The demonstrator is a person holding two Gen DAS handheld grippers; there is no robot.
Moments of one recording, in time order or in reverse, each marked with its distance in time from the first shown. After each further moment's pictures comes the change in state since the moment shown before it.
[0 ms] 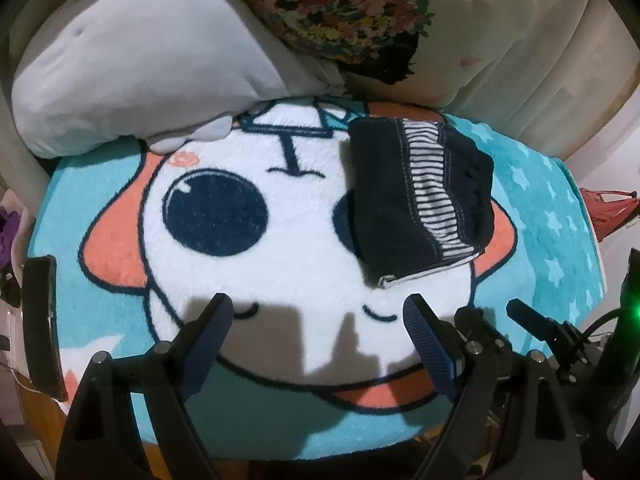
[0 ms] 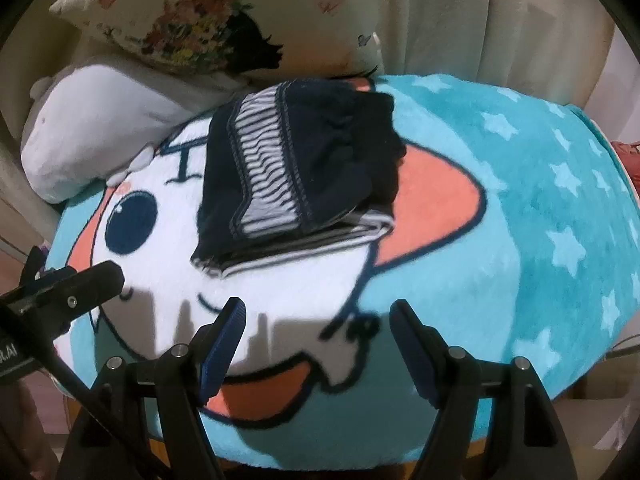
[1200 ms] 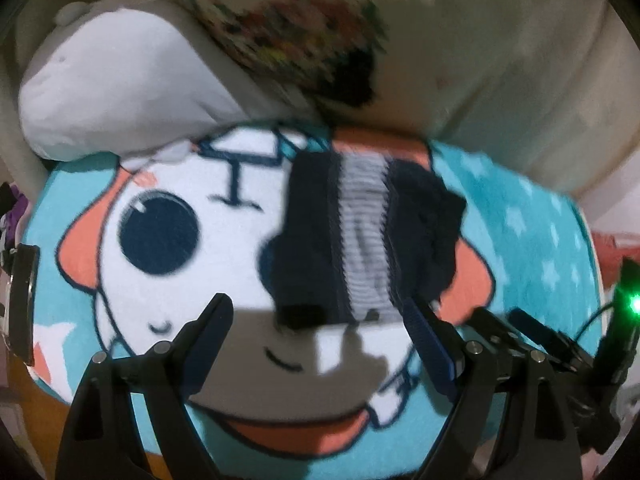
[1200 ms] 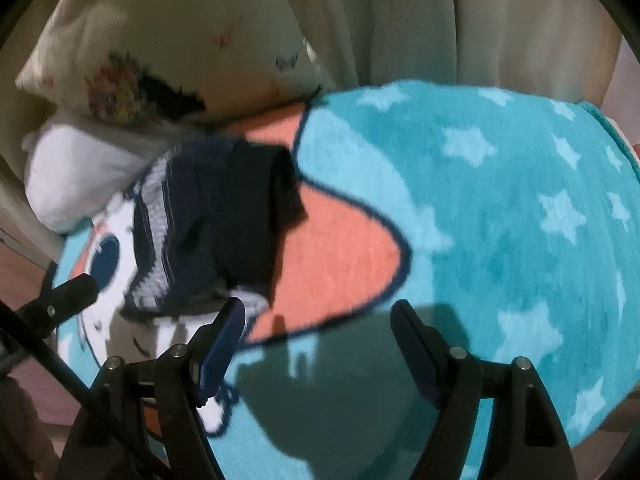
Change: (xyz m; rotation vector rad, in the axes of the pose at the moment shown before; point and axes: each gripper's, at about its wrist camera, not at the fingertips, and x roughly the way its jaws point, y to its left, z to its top) left arm 0.013 -0.066 0.021 -0.134 -0.079 0.072; right arm 0.015 -0.114 0.062 0.013 -0.022 0.155
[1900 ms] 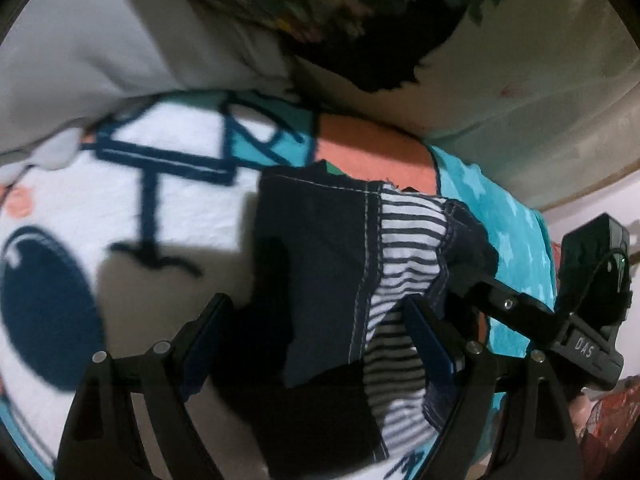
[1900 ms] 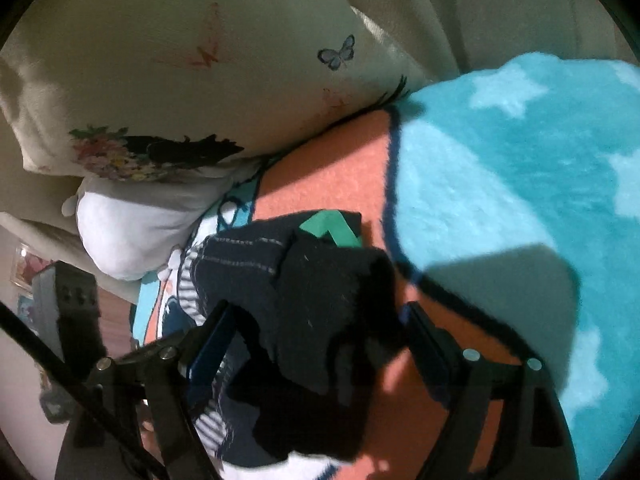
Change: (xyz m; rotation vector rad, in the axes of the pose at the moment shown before) left arm 0.121 0.015 0.052 -0.015 0.166 -0.312; right arm 0.106 0.015 0.074 0.108 0.088 0.366
